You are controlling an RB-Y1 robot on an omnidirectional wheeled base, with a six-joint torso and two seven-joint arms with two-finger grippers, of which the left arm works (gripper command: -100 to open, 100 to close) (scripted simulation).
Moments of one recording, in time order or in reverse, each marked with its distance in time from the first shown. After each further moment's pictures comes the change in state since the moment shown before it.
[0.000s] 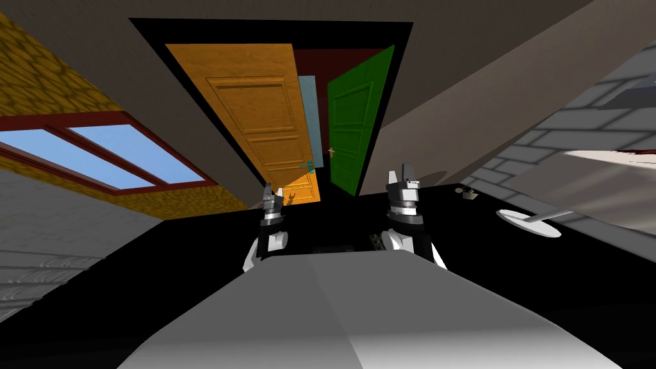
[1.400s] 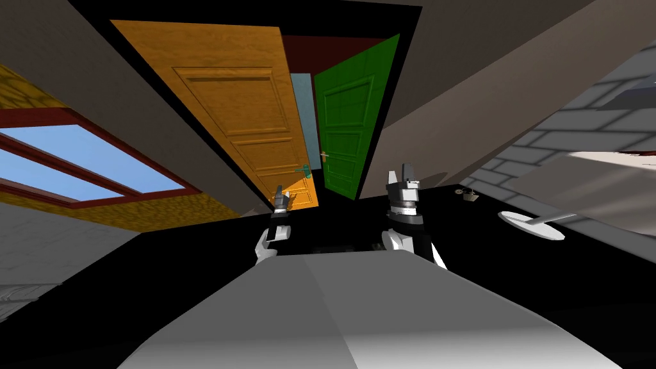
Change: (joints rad) arm -0.207 0.063 0.021 0.366 0.030 0.035 0.020
